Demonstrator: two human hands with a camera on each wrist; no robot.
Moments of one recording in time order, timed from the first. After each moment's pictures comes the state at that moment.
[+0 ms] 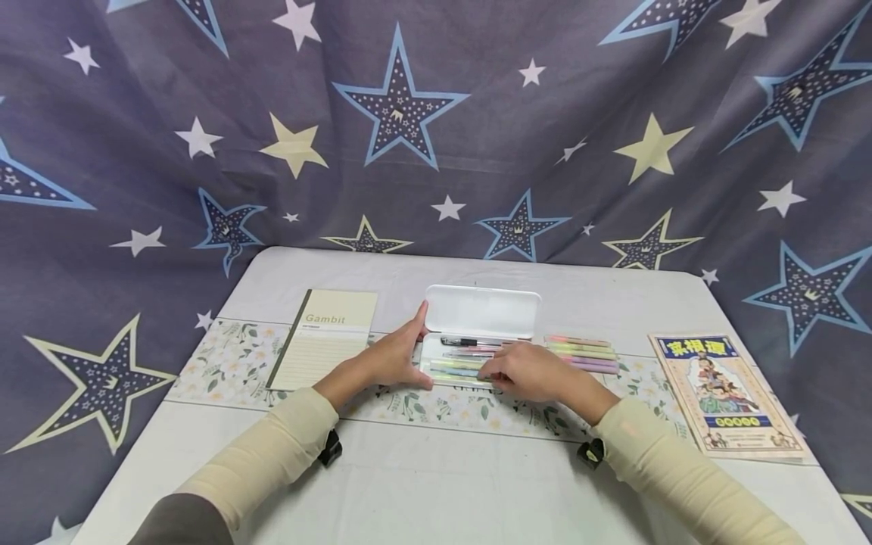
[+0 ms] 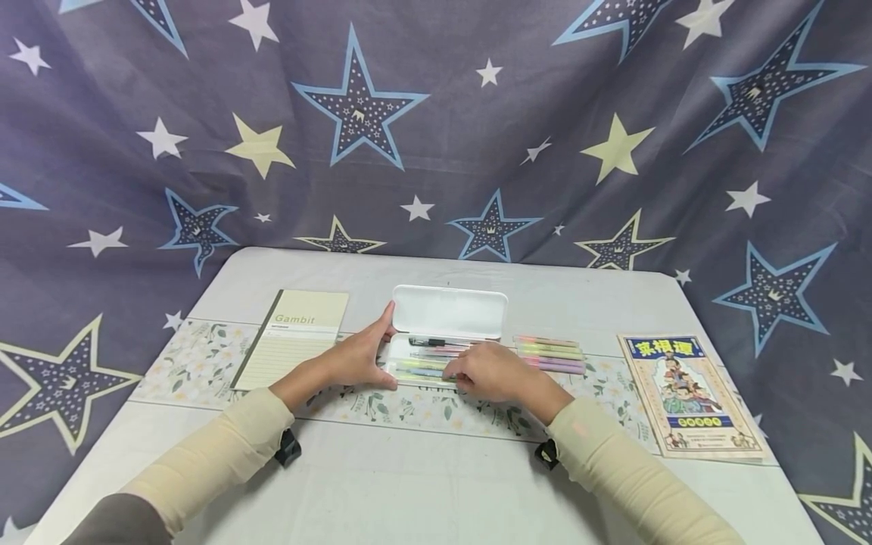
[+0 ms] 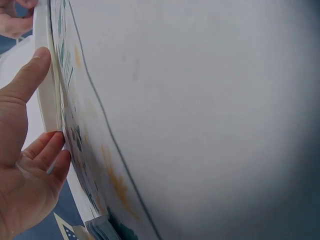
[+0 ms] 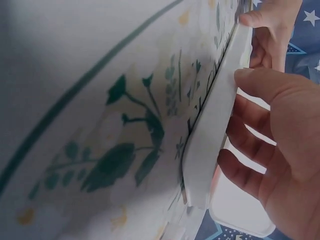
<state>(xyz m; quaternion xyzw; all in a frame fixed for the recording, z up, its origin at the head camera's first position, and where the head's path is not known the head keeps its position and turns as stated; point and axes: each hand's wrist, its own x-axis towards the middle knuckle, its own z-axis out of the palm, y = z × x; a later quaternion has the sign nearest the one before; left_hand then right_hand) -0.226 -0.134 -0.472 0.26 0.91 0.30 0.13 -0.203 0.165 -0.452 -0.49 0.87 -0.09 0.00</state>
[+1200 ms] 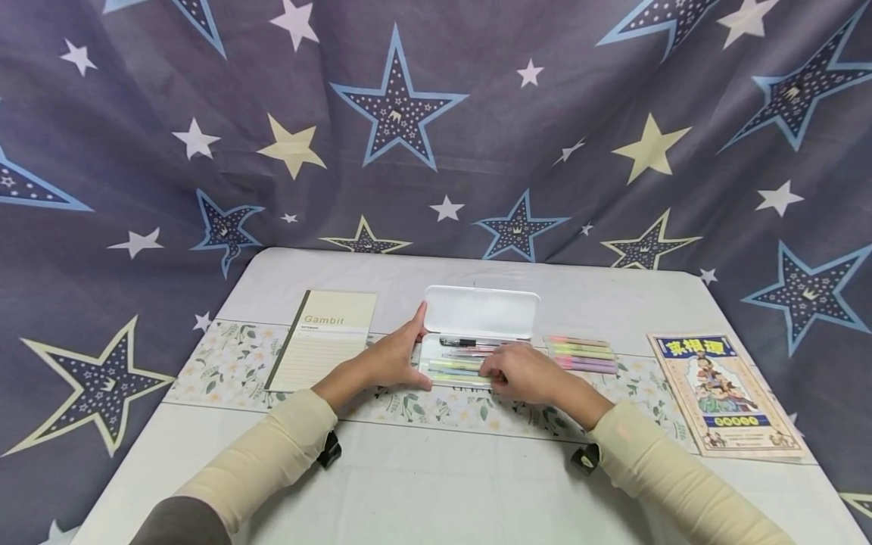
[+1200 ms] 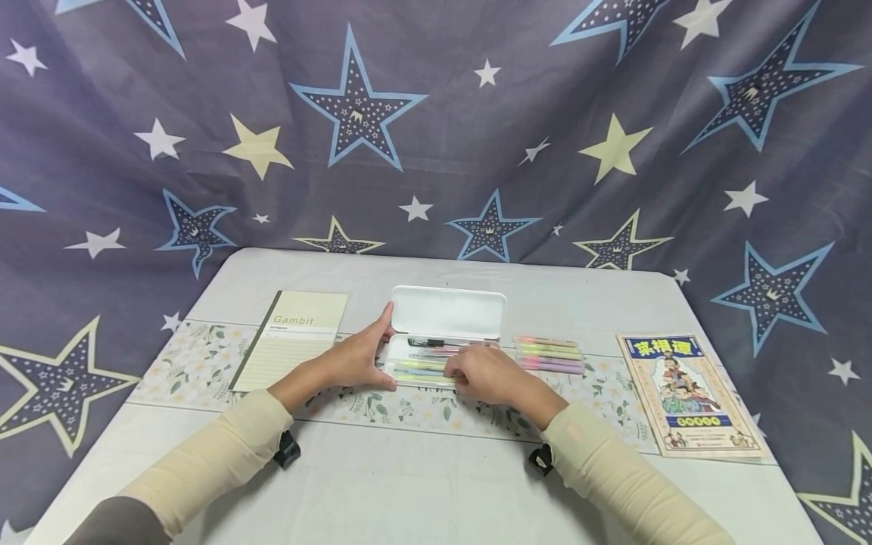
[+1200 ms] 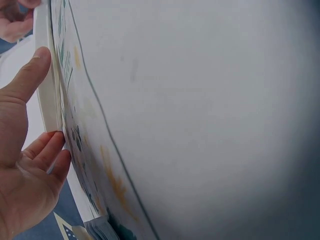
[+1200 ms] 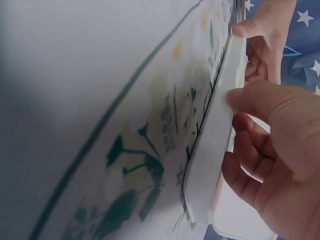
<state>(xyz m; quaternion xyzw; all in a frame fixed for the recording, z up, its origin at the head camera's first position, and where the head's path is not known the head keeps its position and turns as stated) -0.226 -0.135 -0.474 0.26 0.91 0.29 0.13 -0.198 0.157 -0.454 -0.43 0.89 -0.14 0.00</state>
